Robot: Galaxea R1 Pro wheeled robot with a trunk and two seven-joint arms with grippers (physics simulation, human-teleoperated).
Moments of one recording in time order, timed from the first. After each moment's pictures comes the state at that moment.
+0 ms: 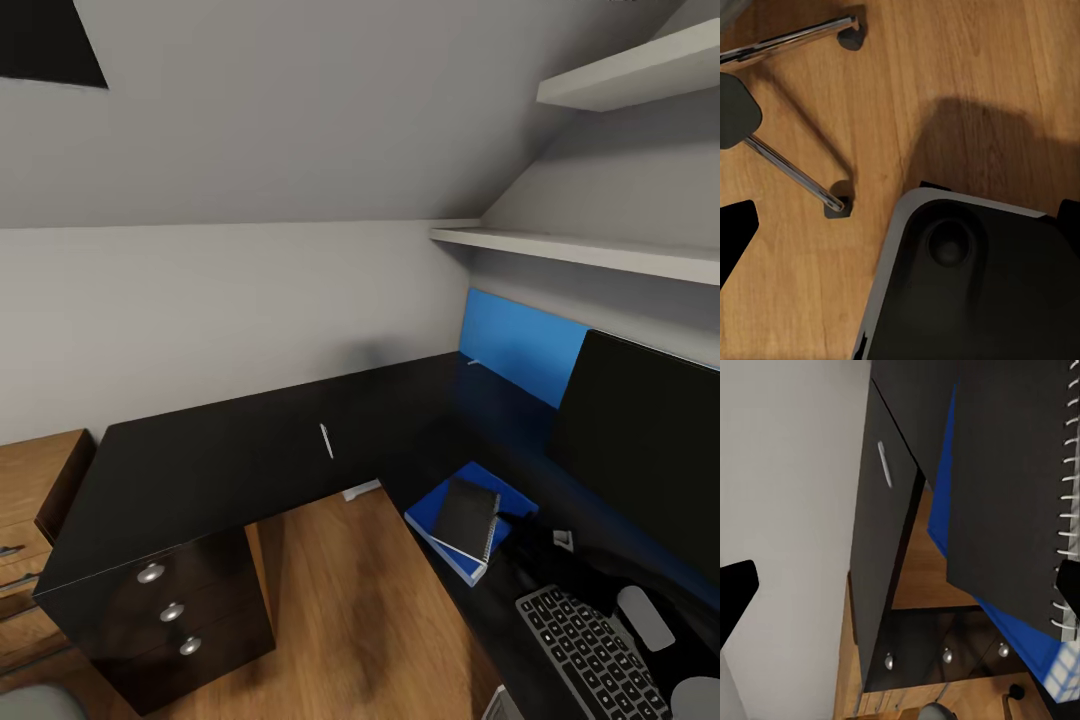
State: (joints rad) left arm 0.09 0.04 0.22 -0.03 0.11 -0.69 -0.07; right arm -0.54 -0.28 -0.29 -0.58 -0.78 0.82 0.78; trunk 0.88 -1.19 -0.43
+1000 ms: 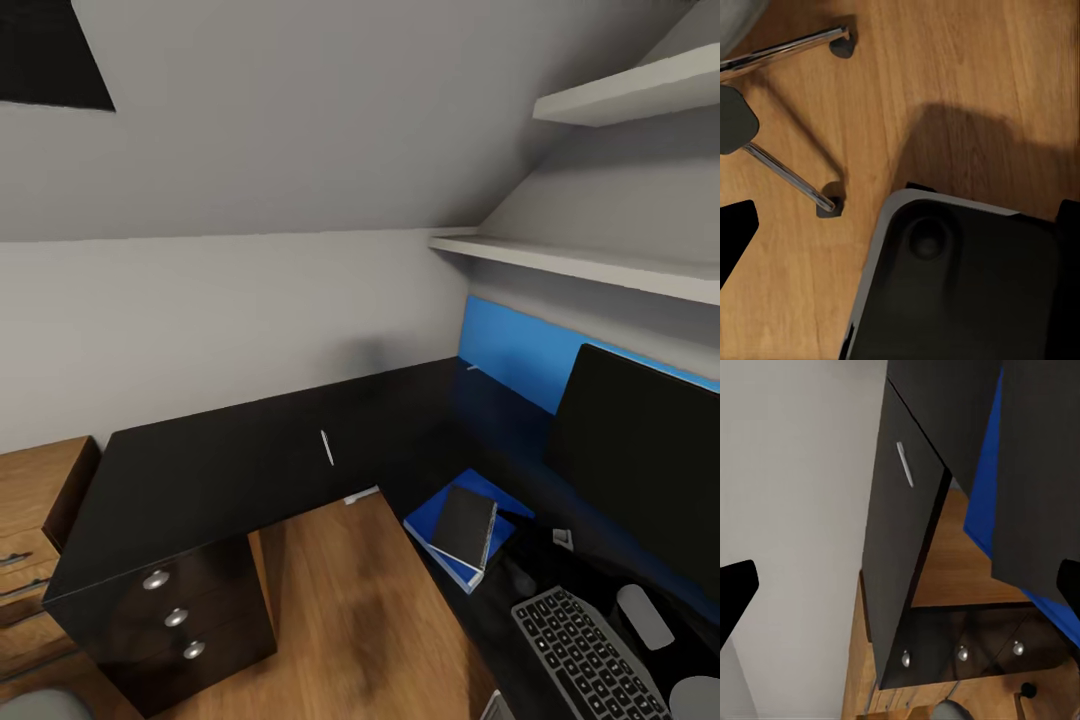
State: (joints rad) left arm 0.09 0.02 0.22 -0.05 0.11 -0.68 -0.07; right arm -0.54 -0.28 -0.30 -0.59 -0.78 0.84 0.78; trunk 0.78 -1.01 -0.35
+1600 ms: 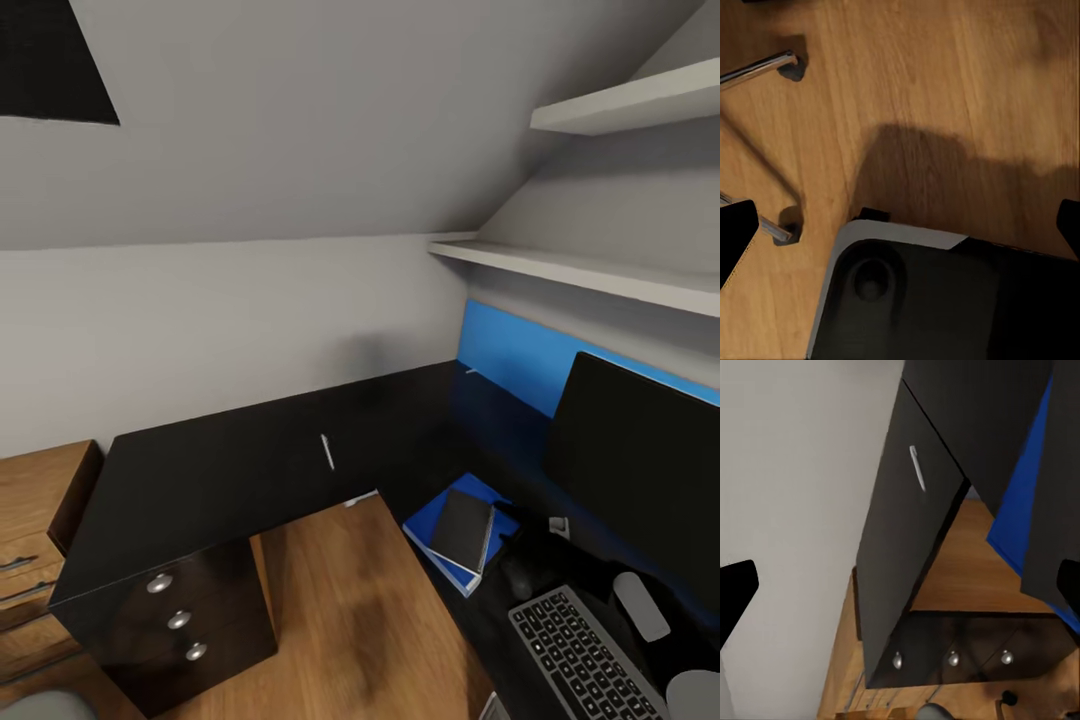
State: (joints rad) left arm 0.09 -0.04 0.21 -0.35 0.05 -0.37 -0.07; right arm -0.54 -0.27 -0.28 -0.67 -0.76 0.81 0.76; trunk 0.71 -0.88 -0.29
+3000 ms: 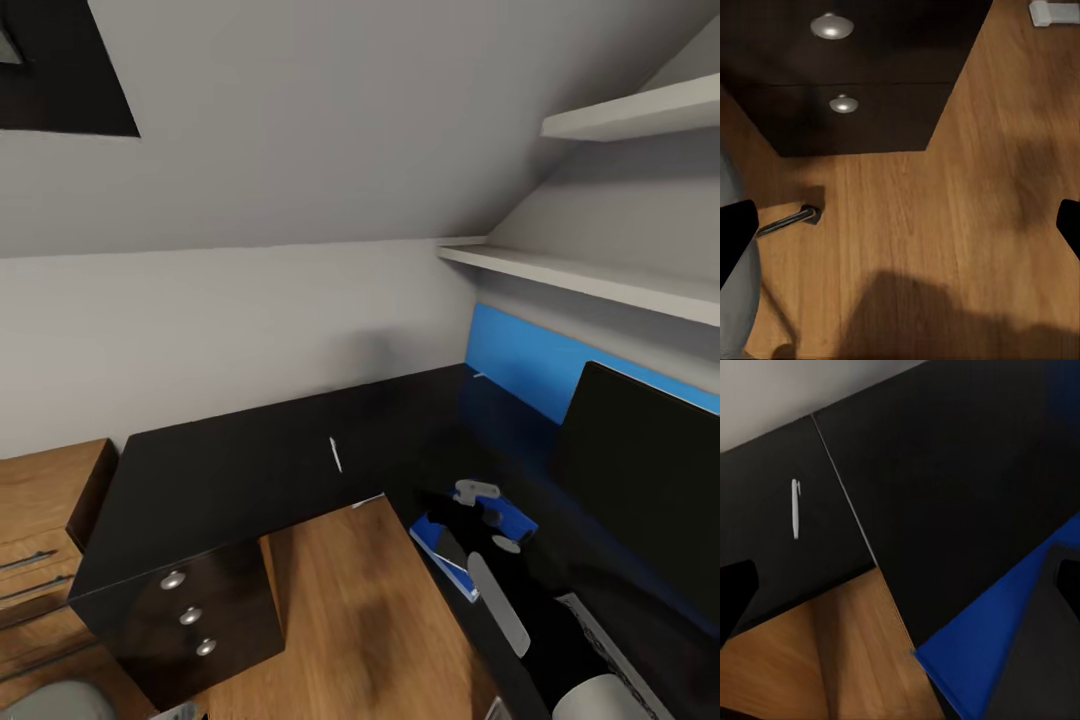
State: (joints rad) left arm 0.09 -0.07 0.31 -1.05 0.05 0.08 -0.07; right arm -0.48 -0.03 0.26 -1.10 -0.45 0.23 -0.16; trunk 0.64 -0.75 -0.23
